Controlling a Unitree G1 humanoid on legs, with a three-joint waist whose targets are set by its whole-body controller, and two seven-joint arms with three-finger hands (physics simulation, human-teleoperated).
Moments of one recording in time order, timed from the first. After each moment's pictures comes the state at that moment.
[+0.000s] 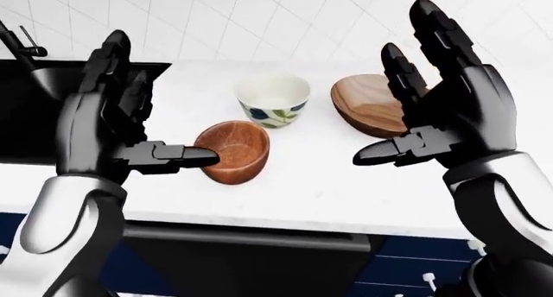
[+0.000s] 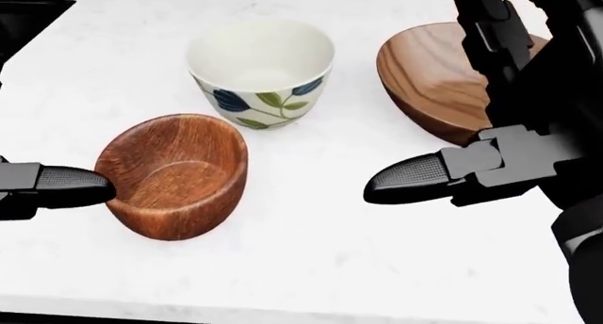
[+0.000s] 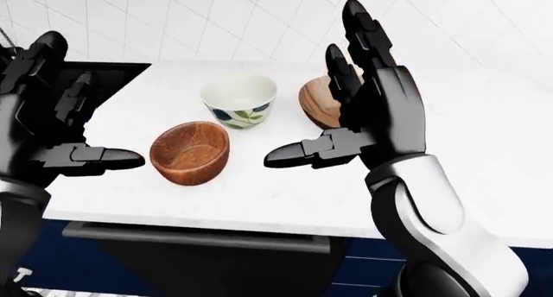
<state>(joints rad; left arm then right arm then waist) -0.44 0.36 0.39 -0.89 -0.54 1.11 0.18 -0.55 -0.34 -0.27 -0.89 0.81 1.04 -0.35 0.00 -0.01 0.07</state>
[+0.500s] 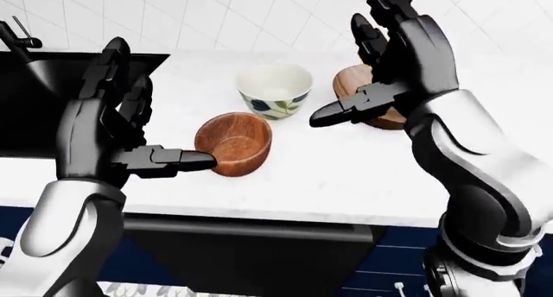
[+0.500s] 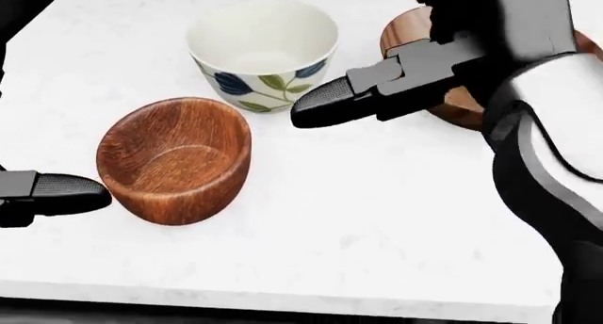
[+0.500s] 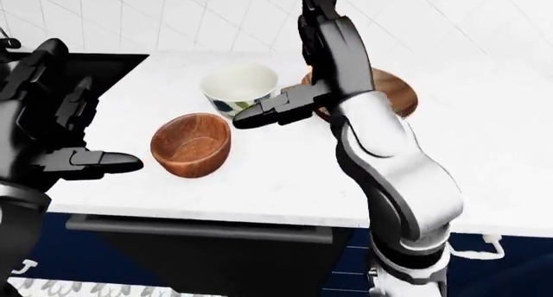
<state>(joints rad) -0.40 0.37 0.40 -0.87 -0.57 1.07 0.19 -0.82 -0.36 -0.02 -0.61 0.43 1.04 -0.18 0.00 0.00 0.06</state>
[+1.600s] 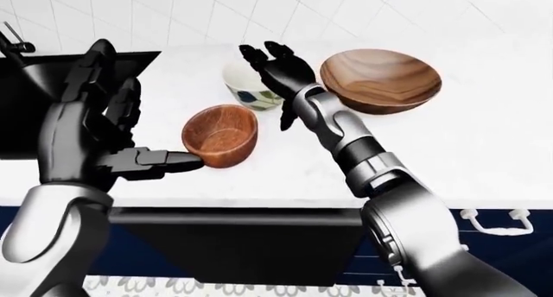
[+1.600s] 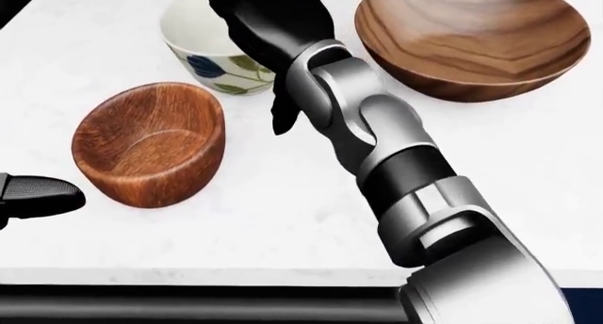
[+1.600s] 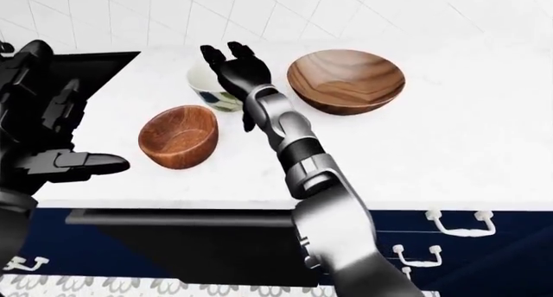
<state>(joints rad) -0.36 0.40 0.45 -0.86 -0.62 1.03 0.18 -1.30 -0.03 0.11 1.15 -1.16 -0.23 -0.08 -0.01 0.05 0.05</state>
